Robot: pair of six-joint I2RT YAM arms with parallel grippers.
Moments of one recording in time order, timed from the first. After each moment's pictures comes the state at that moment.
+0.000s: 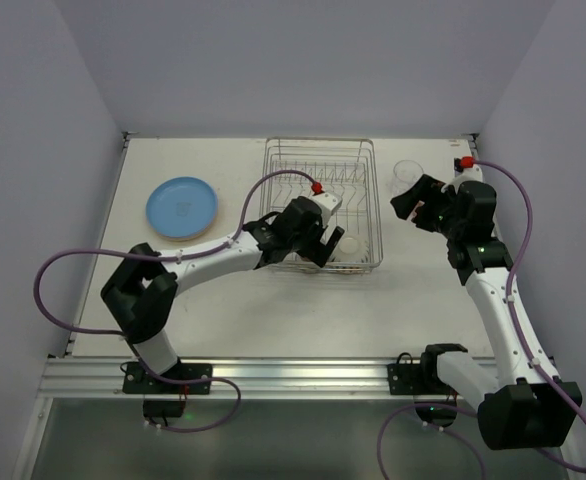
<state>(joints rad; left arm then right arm) -0.87 1.70 1.20 -0.21 -0.14 -0.15 0.04 1.00 0.90 -0.31 -0.20 0.48</state>
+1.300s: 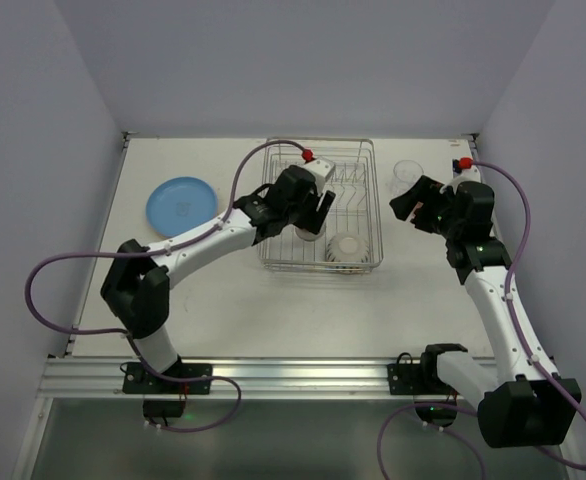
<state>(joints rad) -0.80 1.73 1.40 -0.33 -0.17 -0.15 0.04 1.01 0.89 -0.31 -0.21 0.49</state>
